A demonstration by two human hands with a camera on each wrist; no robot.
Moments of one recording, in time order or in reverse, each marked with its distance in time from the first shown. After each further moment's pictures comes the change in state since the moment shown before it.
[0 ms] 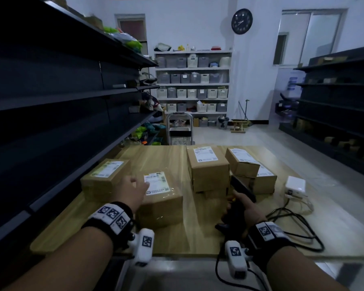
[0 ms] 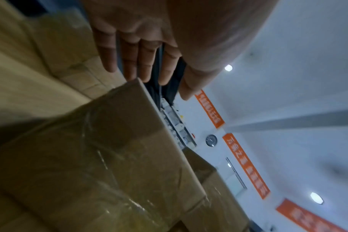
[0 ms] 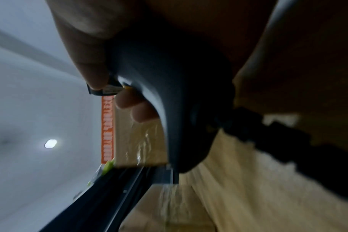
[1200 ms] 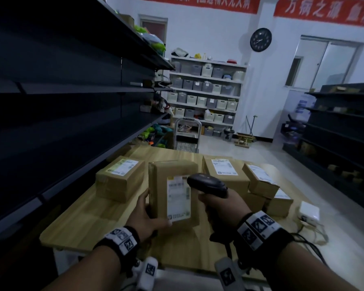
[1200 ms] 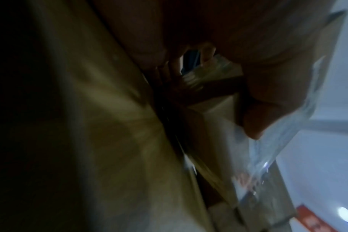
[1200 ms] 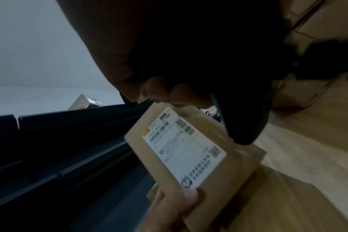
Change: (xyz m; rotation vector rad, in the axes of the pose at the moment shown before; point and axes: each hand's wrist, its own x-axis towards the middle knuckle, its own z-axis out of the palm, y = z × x) left_hand 0.026 -0.105 0.021 -0.354 -0.302 0.145; right_hand -0.052 0.000 0.146 -0.802 -0.113 -0.198
